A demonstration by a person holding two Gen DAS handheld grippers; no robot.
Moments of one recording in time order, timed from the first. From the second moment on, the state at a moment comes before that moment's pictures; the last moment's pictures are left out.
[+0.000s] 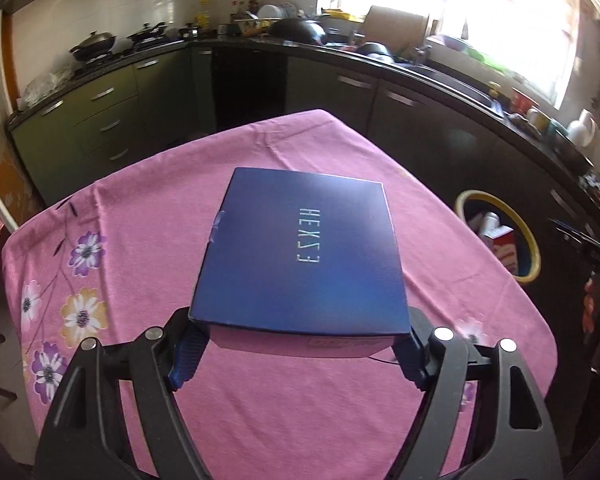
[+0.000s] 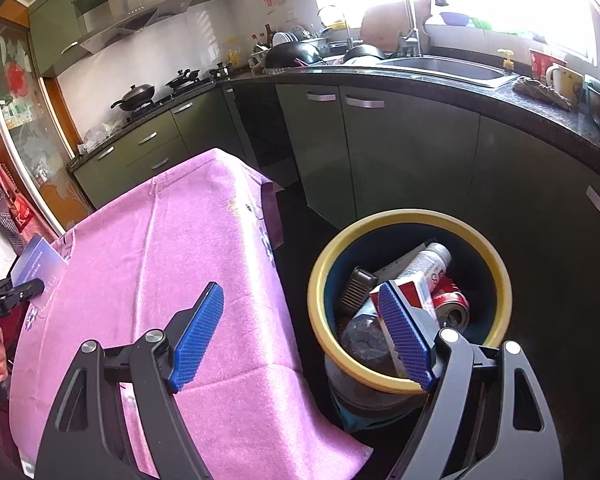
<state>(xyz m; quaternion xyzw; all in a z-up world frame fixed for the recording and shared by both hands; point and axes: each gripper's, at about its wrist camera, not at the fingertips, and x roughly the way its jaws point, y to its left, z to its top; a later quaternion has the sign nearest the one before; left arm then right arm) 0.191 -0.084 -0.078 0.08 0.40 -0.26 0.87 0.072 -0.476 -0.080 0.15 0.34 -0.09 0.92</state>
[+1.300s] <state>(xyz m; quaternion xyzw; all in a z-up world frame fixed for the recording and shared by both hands) 0.230 -0.424 -0.157 0.04 0.55 -0.41 0.72 -0.045 -0.619 -0.122 0.25 0.32 -0.19 0.90</state>
